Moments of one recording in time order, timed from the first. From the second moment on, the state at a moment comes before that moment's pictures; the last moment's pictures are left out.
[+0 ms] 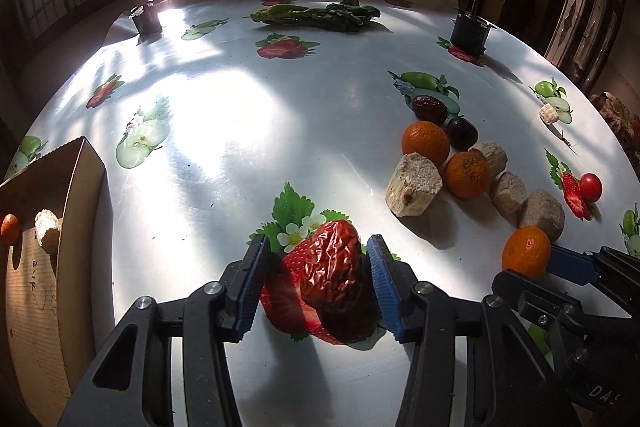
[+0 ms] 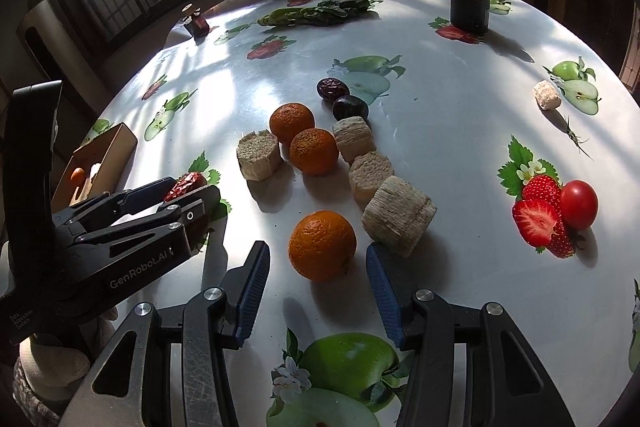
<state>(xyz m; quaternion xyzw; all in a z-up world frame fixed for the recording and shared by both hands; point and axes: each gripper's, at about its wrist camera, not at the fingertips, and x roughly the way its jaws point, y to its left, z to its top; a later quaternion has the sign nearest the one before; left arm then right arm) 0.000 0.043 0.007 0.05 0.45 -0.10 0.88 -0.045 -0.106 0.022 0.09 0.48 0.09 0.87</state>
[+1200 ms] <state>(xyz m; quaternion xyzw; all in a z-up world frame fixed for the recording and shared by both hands) -0.040 0.331 0.206 -0.02 0.34 0.07 0.94 -0.028 0.098 0.177 0.04 0.37 0.31 0.88</state>
